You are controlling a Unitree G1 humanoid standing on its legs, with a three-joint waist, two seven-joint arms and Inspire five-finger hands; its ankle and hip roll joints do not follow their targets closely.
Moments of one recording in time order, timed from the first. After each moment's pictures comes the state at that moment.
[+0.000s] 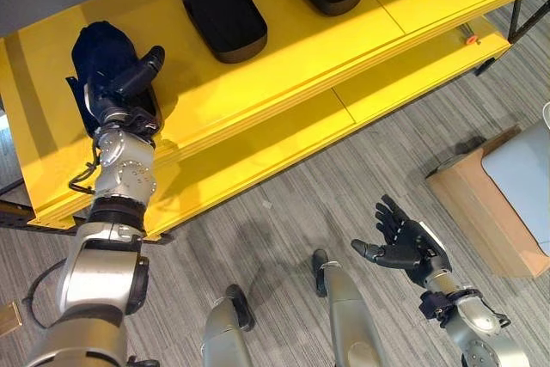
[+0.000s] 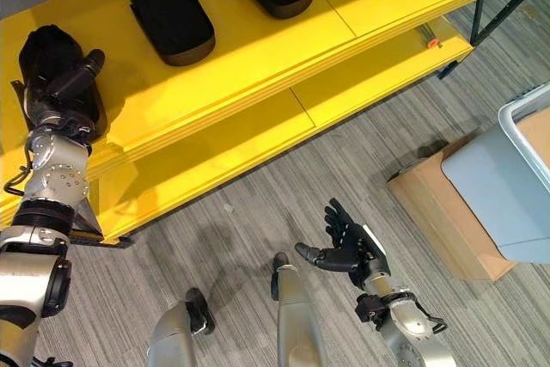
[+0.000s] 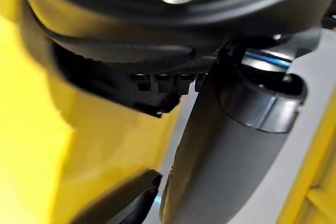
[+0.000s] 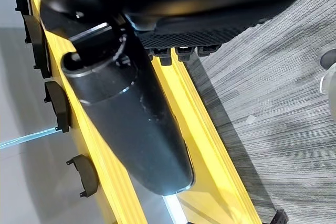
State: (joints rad) left arm -0.93 0.69 -0.13 0.85 -1.00 -0.17 0.28; right arm 0.22 -0.60 0.18 -0.04 0.71 -0.09 0.07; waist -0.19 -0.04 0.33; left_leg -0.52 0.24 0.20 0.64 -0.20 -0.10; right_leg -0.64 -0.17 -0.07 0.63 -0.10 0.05
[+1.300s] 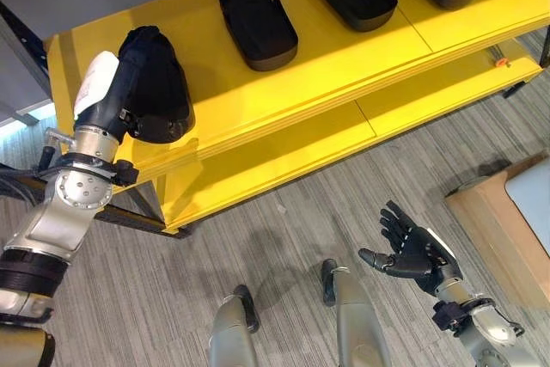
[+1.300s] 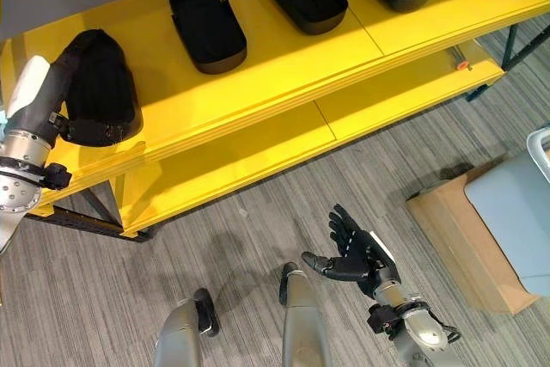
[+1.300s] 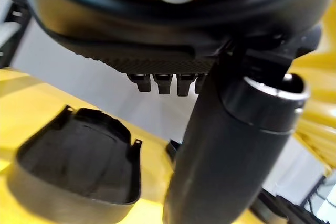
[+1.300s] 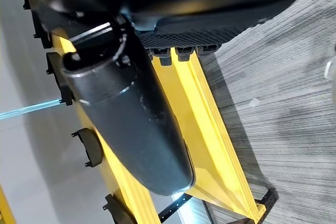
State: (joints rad) left arm -0.40 1.03 -0.13 0.24 -0.05 -0.17 0.23; right arm 0.27 -0.60 0.10 -0.03 0.71 -0.10 0.18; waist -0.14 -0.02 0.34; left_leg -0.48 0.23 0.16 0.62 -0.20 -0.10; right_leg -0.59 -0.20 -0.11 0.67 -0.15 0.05
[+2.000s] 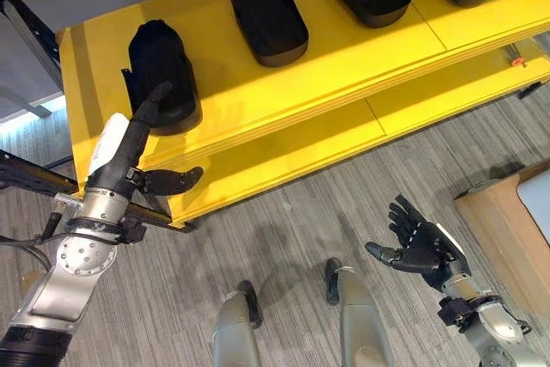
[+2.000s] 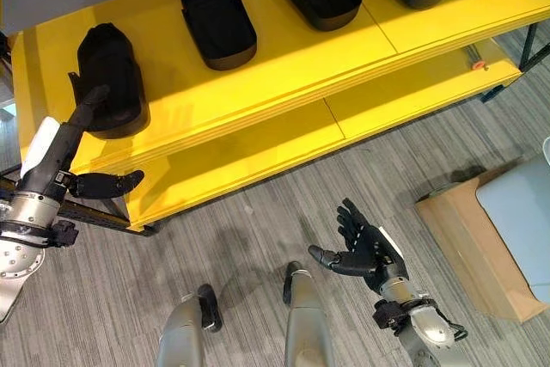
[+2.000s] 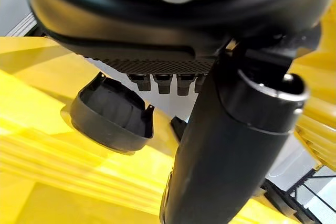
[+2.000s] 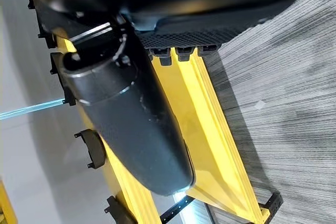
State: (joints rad) left arm 0.01 0.91 0.08 -0.11 -0.03 -0.20 0.14; right arm 0.28 -0.60 0.06 -0.04 0.71 -0.10 0.17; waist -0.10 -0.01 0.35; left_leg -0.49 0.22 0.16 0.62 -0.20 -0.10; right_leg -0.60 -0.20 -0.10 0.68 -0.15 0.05
